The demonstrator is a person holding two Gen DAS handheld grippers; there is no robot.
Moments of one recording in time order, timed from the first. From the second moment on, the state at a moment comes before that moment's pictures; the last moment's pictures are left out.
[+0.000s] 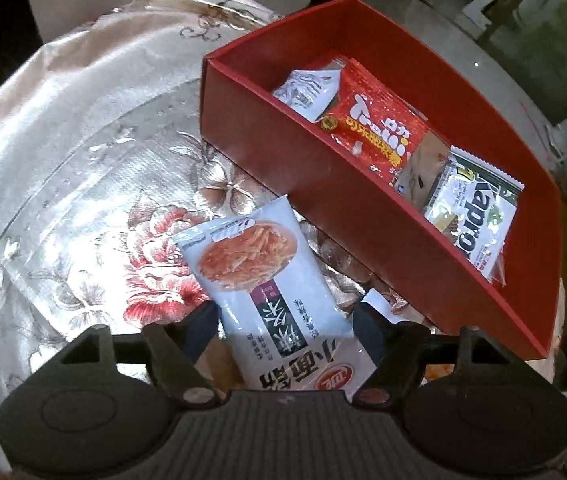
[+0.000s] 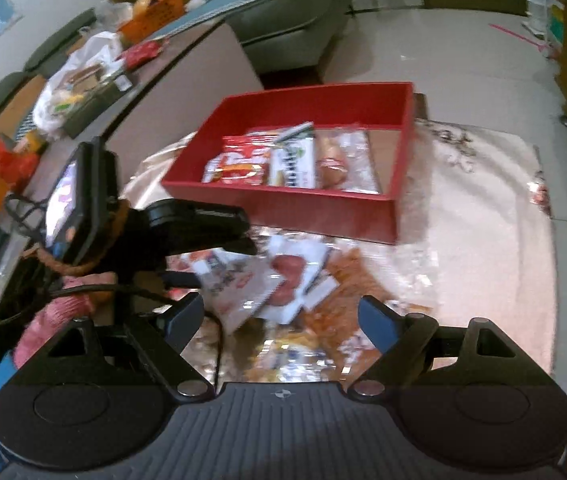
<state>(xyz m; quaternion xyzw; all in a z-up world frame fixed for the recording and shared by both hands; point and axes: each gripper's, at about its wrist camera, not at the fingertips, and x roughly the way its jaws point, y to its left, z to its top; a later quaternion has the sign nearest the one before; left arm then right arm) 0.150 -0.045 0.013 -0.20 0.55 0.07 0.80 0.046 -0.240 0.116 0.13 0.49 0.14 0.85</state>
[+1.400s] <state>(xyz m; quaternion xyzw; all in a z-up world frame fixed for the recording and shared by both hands) 0.076 0.003 0.012 0.00 0.58 -0.14 0.80 0.126 -0.128 0.020 0.00 0.56 0.11 0.82</state>
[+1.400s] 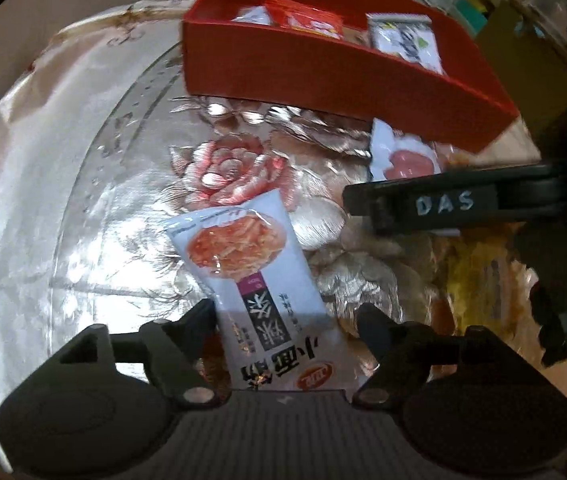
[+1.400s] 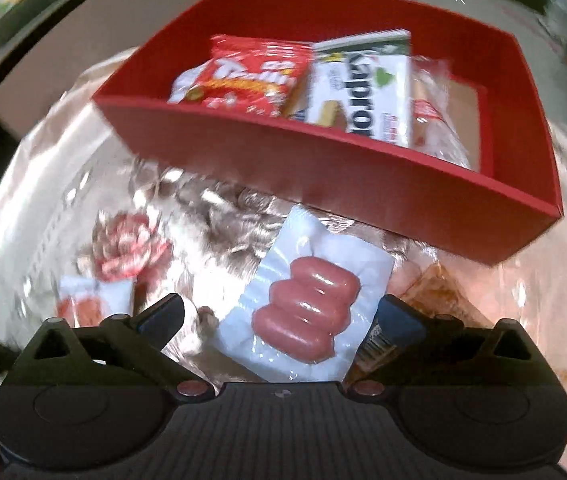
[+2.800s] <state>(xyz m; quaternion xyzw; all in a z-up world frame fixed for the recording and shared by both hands) 0.074 0.030 0.031 -0.04 0.57 -0.13 0.81 0.124 -0.136 0.056 -0.01 0.55 0.16 0.82</state>
